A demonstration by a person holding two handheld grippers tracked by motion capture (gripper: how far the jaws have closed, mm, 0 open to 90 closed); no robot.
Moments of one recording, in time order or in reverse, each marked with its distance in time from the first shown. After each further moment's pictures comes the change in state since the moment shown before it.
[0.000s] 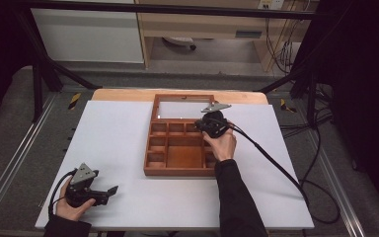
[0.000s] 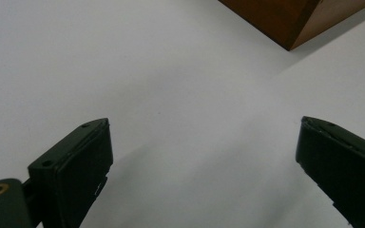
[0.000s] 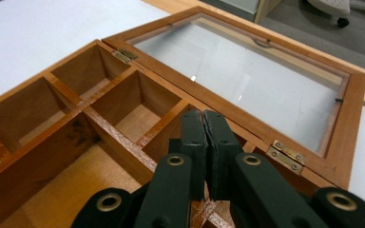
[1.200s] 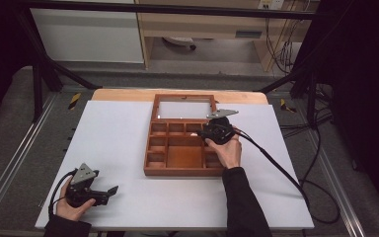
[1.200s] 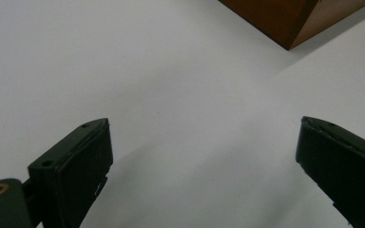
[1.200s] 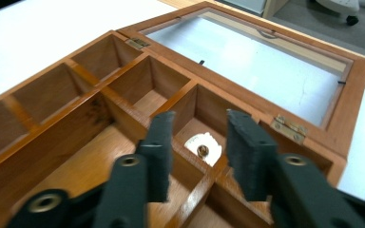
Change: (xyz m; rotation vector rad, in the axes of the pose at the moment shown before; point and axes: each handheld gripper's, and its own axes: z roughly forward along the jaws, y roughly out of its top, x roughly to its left) left arm -0.001 0.000 0.000 0.003 -0.001 0.002; right arm 0.001 -0.018 -0.026 -0.020 0.039 0.024
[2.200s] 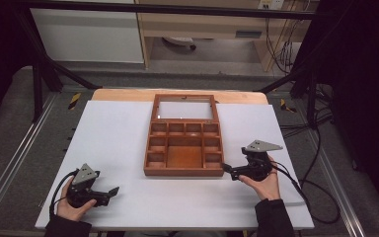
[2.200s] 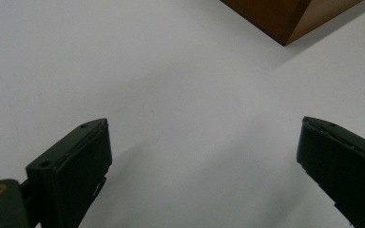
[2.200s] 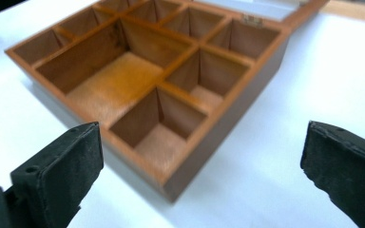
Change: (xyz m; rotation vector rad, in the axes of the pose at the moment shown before) left arm -0.002 0.000 0.002 0.013 -0.010 0.007; right arm -0.011 -0.099 -0.092 -0.039 0.027 0.071
